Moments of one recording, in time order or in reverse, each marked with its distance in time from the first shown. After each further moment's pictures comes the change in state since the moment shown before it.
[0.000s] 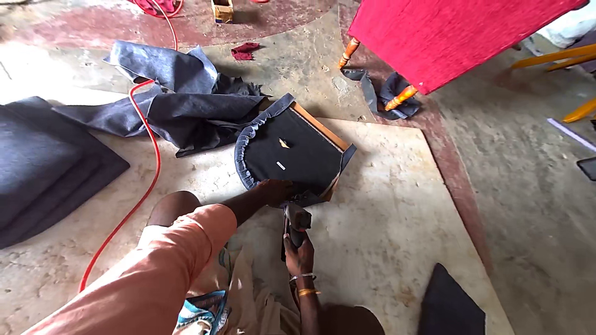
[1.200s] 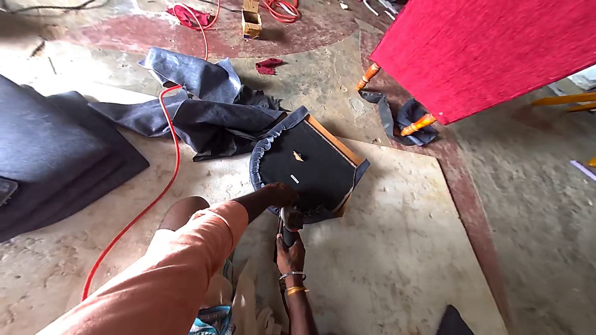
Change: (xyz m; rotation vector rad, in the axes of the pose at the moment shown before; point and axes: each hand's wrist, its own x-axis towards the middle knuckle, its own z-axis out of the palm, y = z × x) left_hand 0.003 -0.042 -0.024 0.061 0.014 0.176; right_hand 0.021 -0.040 0.046 -0.067 -0.047 -0.041
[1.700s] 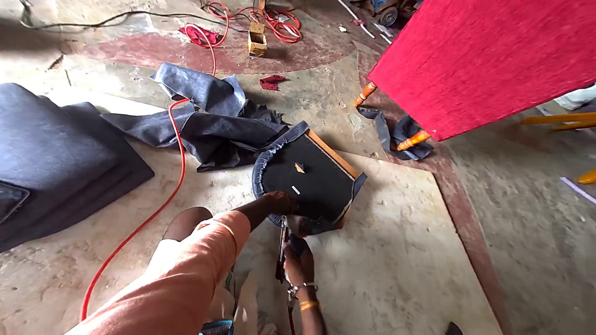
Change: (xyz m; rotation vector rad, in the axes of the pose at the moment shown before) left_hand -0.002 -0.014 -0.003 -0.101 0.038 -0.004; right_hand 0.009 -0.013 -0.026 0.192 -0.109 0.063
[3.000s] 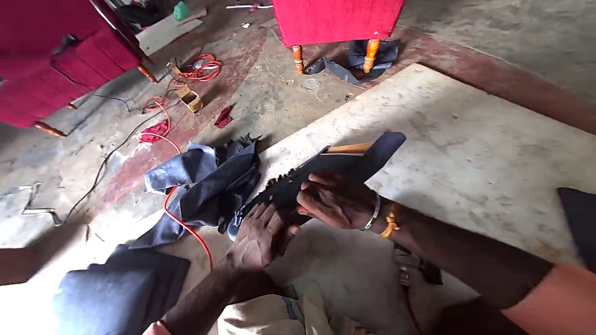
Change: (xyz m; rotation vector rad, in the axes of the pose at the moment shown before) left_hand -0.152 0.122 -0.088 0.433 0.807 0.361; right_hand 0.035 -0.159 -0.148 -0.675 0.237 -1.483
